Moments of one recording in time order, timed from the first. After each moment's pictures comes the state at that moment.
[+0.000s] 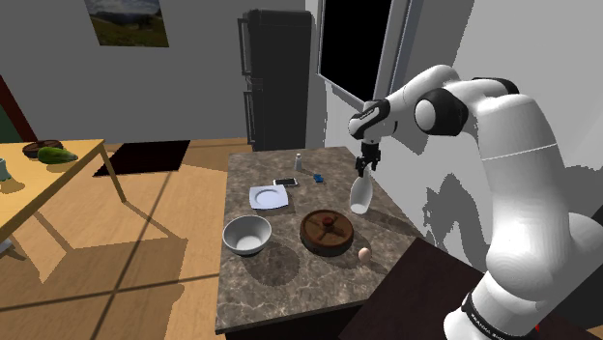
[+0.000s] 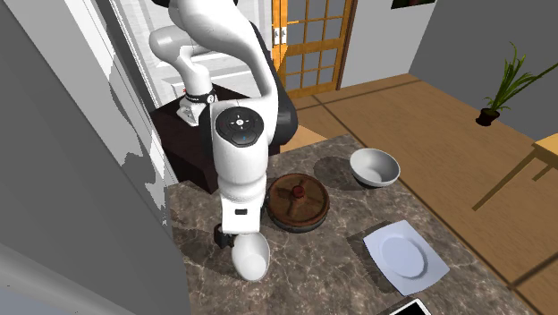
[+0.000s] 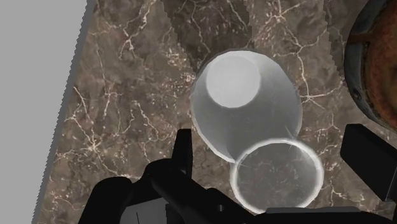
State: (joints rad) arm -0.33 0.67 -0.27 -1.59 0.13 2.17 -0.52
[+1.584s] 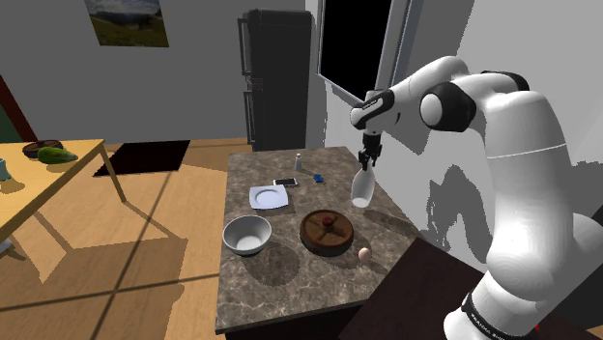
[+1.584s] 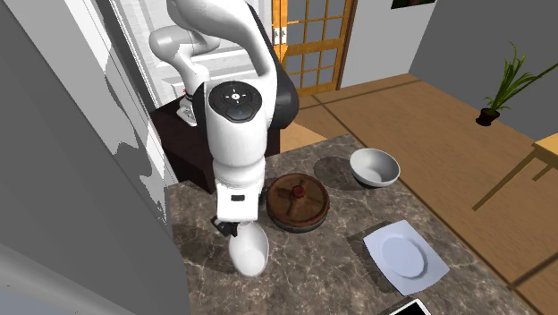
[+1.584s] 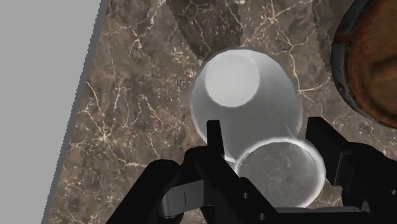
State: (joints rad) arm -0.33 0.62 -0.29 -1.57 0.11 2.09 -0.51
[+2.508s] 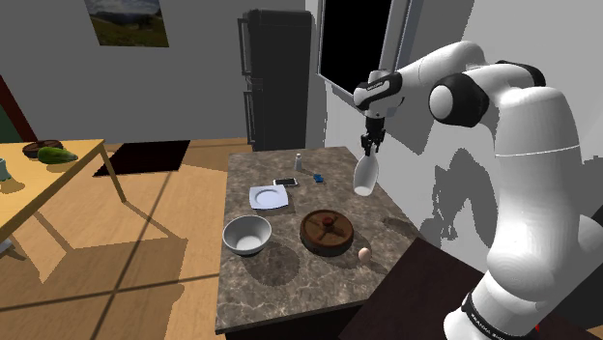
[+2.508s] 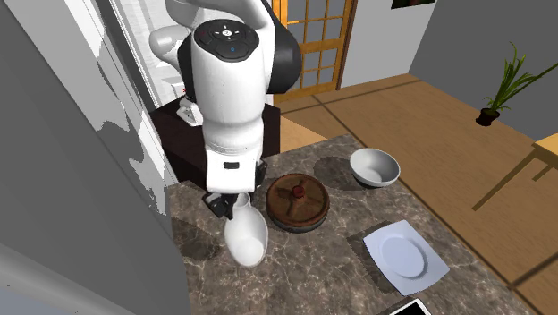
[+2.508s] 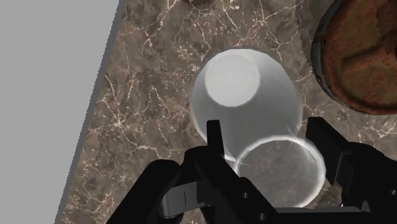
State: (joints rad) arm -0.32 0.54 -0.30 -1.50 0.09 1.95 -0.51
